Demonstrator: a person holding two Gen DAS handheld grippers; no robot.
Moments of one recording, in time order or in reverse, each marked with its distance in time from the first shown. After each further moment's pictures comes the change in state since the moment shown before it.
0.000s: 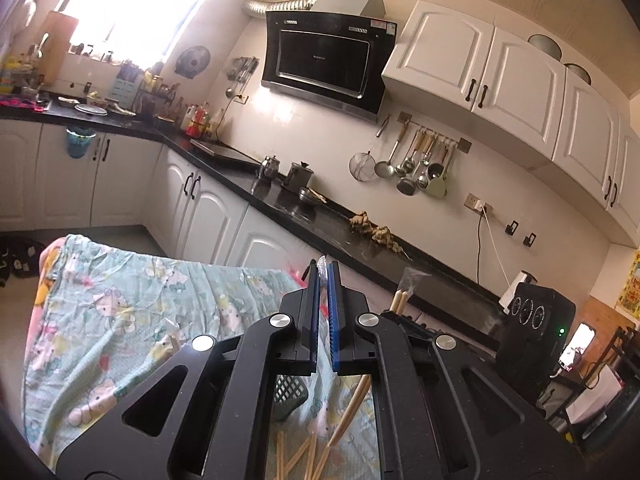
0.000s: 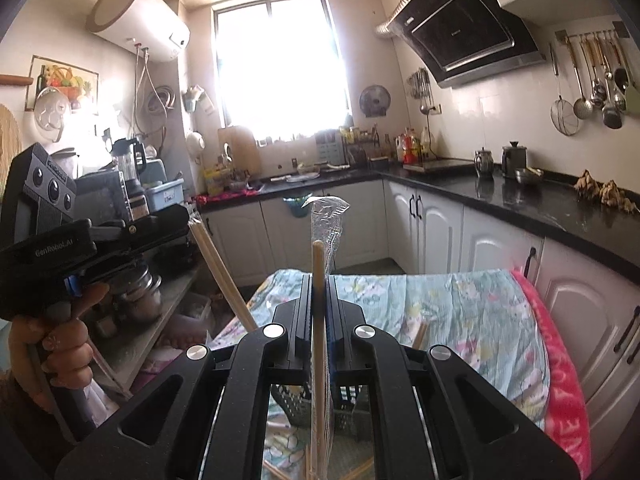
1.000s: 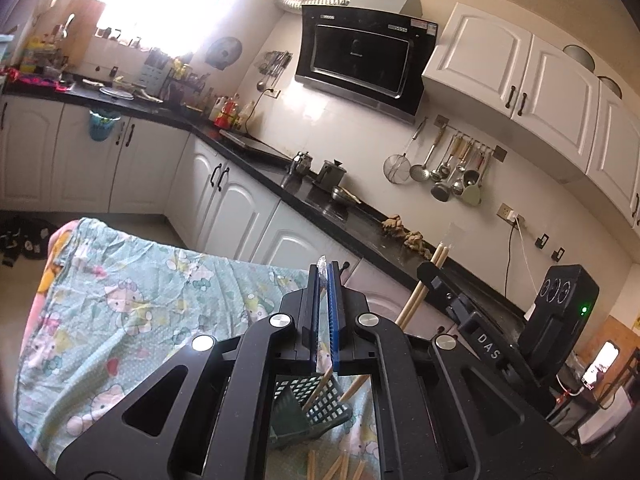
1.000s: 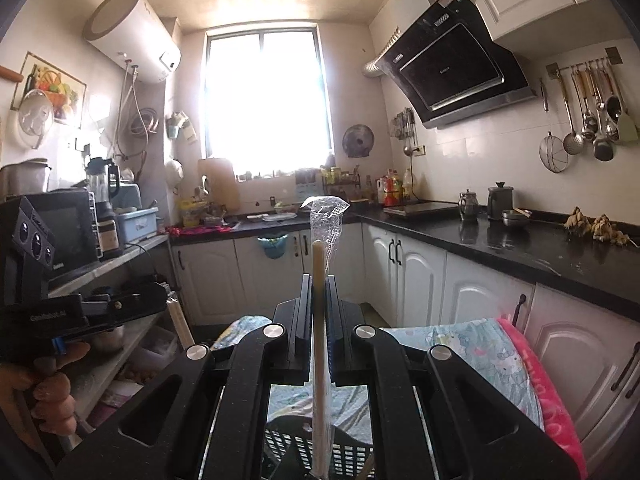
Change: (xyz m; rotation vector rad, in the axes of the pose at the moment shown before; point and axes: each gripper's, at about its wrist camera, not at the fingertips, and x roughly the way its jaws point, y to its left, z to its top) left arm 0.045 0.053 -0.013 -0.065 0.000 0.085; right arm 0.062 -0.029 0.013 -0.044 -0.147 -0.091
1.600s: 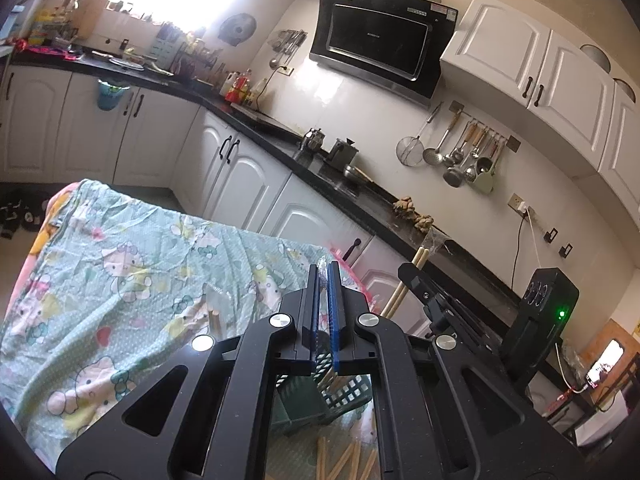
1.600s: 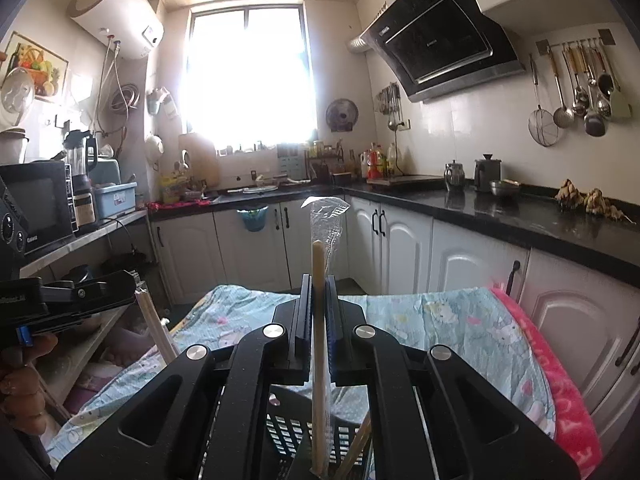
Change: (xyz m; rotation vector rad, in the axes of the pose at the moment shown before) left arm 0.026 0.027 -0.036 -0.052 0.062 0.014; right arm 0.038 -0.012 -0.060 0.004 0.075 -0.060
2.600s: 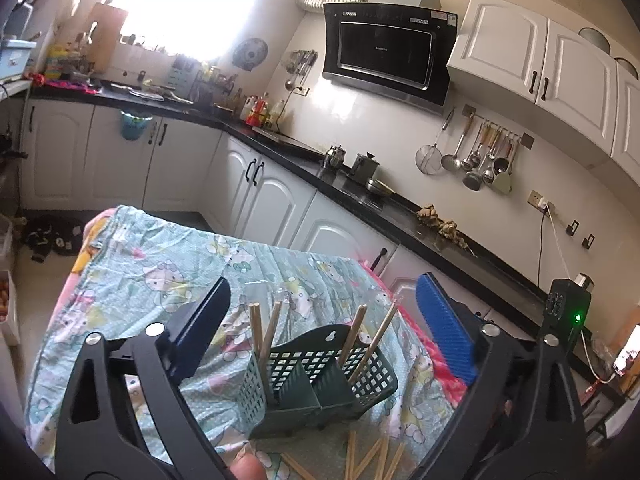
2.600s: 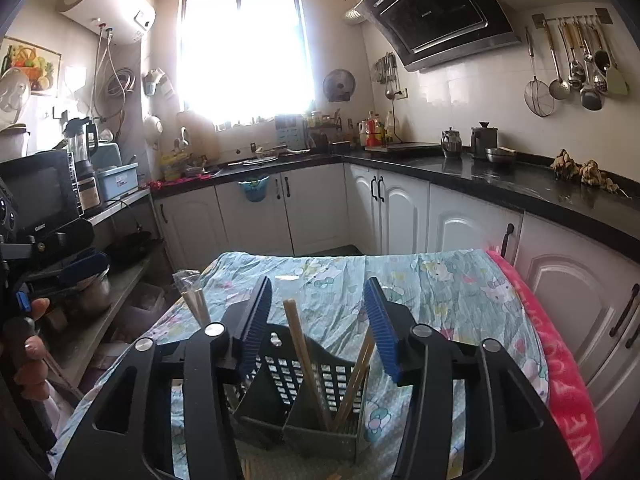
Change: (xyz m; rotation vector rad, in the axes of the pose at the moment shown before) left arm -0.042 -0.011 -0.006 0.074 -0.073 0.121; right arm -0.033 -0.006 -0.014 0.031 0.120 0.010
